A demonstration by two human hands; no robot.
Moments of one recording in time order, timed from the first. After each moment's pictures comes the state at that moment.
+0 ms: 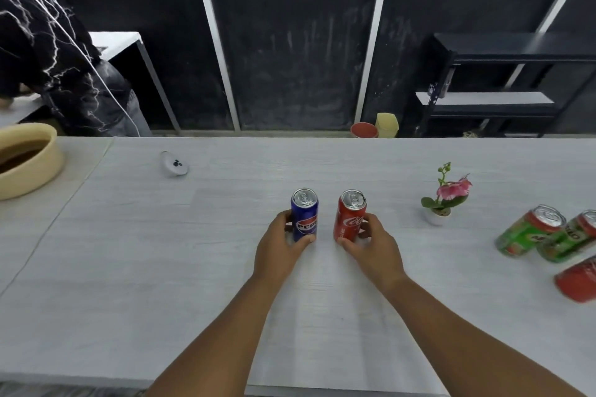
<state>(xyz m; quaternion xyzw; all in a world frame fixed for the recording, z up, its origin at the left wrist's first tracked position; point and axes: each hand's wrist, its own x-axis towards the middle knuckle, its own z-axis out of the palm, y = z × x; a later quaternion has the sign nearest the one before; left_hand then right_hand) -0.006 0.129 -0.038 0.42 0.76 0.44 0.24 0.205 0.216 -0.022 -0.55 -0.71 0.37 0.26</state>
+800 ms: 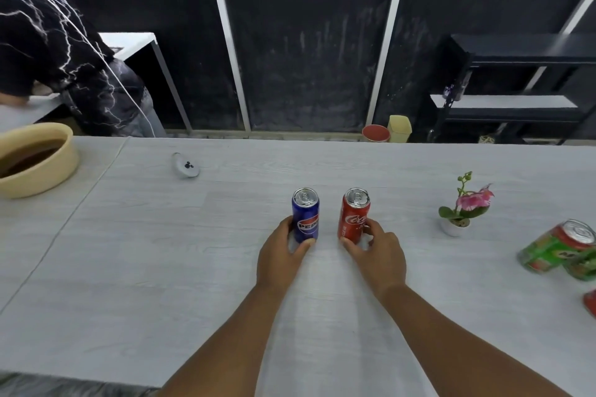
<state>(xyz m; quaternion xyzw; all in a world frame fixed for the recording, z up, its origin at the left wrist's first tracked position) -0.024 0.125 -0.052 0.45 0.77 0.43 0.18 0.176 0.227 -0.040 -0.61 -0.71 0.26 0.23</state>
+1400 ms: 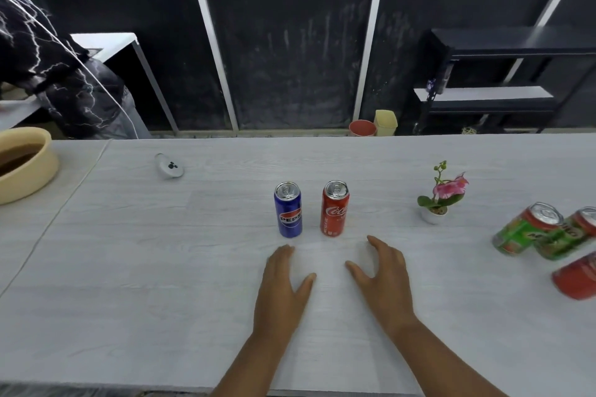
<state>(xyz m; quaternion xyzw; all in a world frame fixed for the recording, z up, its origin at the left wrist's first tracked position) 0.044 0.064 -0.070 0.45 0.79 0.39 0.17 0.239 0.176 -0.058 -0.57 -0.71 0.29 0.31</state>
